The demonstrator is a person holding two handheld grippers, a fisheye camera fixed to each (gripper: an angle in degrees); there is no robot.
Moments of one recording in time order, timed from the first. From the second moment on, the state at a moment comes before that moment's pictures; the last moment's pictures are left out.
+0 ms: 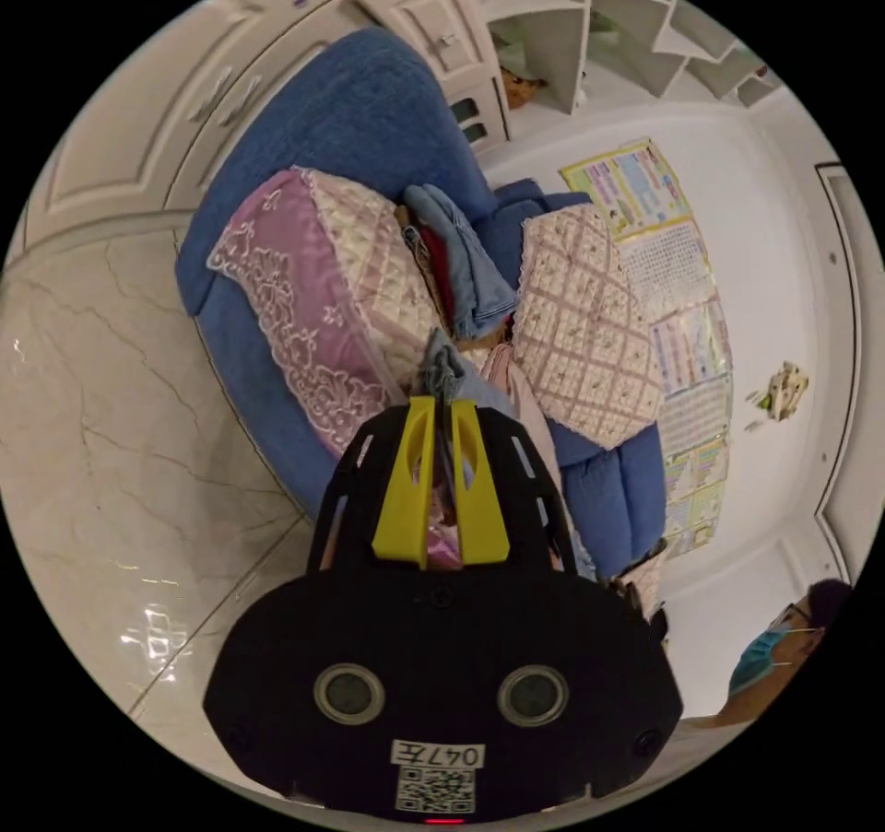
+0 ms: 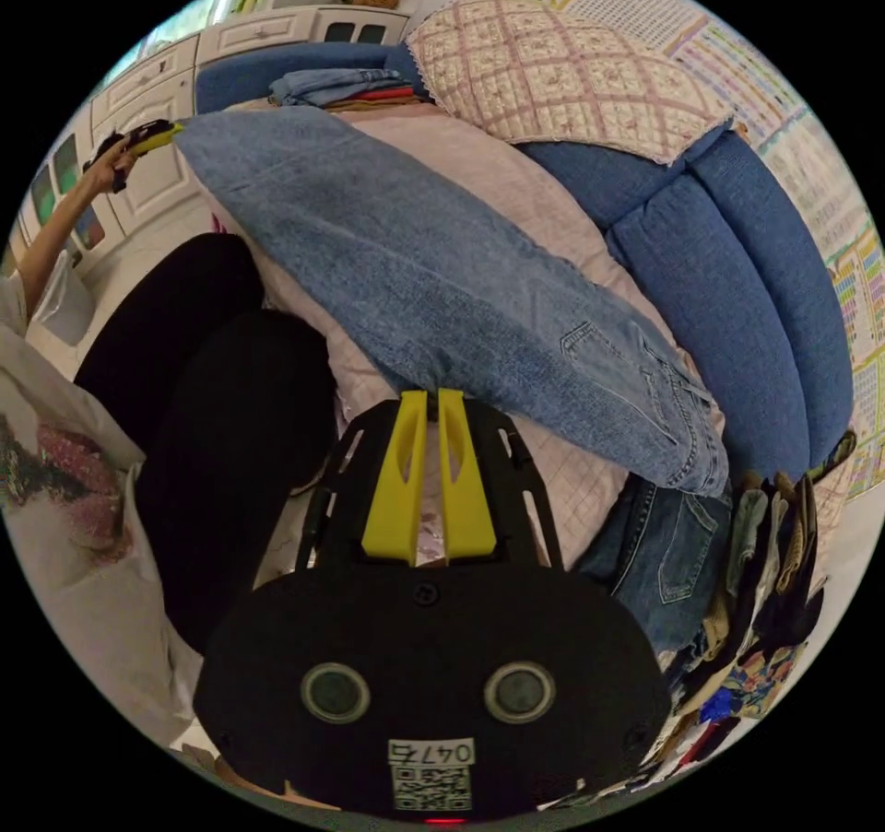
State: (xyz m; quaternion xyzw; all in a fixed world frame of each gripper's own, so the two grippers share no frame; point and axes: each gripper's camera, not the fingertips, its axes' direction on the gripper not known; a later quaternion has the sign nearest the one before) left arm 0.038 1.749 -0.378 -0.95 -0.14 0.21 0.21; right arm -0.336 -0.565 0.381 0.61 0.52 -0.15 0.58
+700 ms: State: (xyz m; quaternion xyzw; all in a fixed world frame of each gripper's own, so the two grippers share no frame) left arm 0.208 1.956 -0.550 -0.95 -0.12 0.23 0.19; right arm 0.074 -0.526 -0.004 0.71 0.28 0.01 0.65
